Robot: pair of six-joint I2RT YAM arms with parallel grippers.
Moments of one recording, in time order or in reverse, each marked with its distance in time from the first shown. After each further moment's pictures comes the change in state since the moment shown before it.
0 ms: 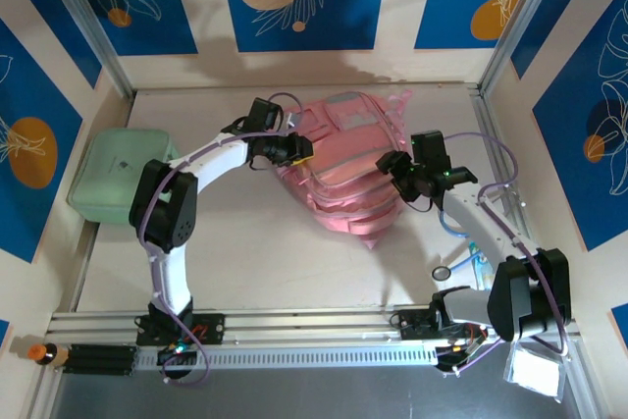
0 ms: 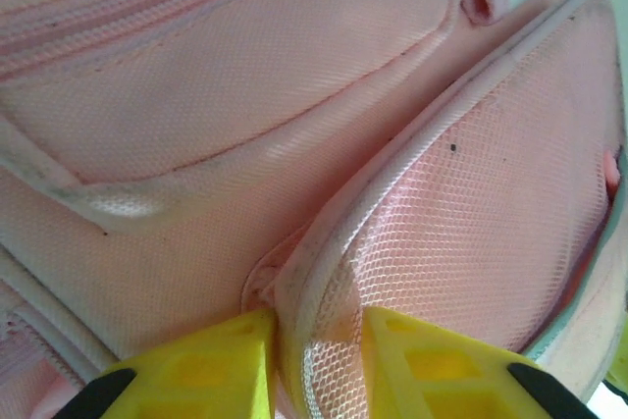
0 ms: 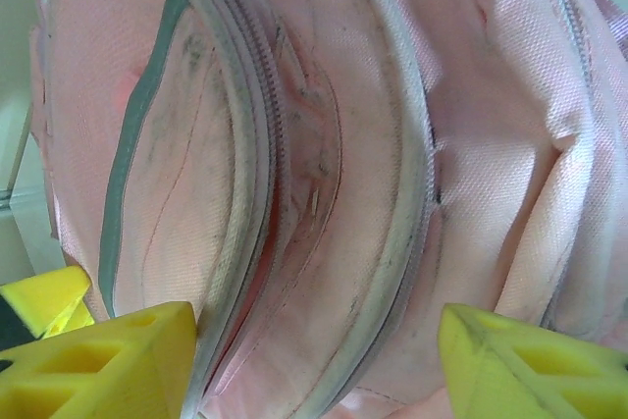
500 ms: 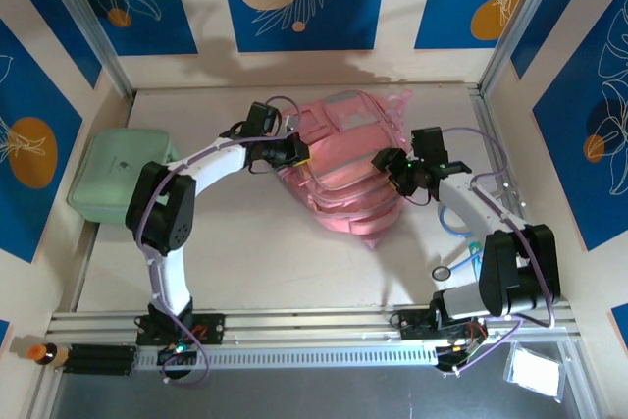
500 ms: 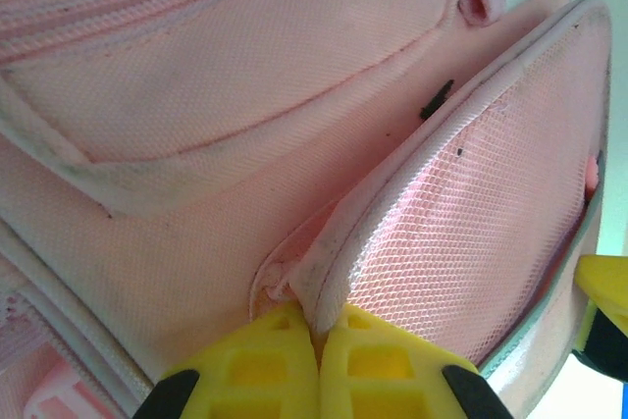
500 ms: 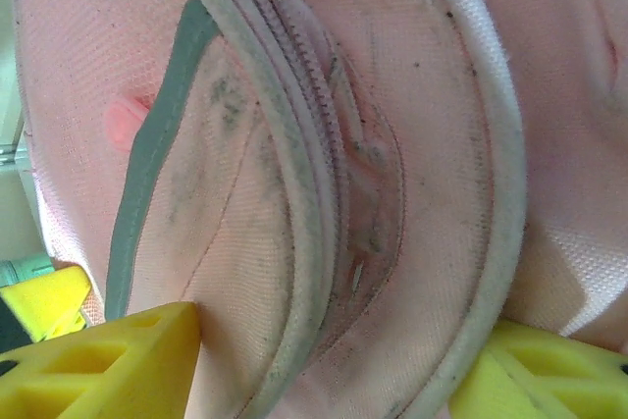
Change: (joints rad) left arm 0.000 -0.048 -0.088 0.092 -0.001 -0.051; right arm -0.037 0.130 0.011 0.117 -0.140 -0.106
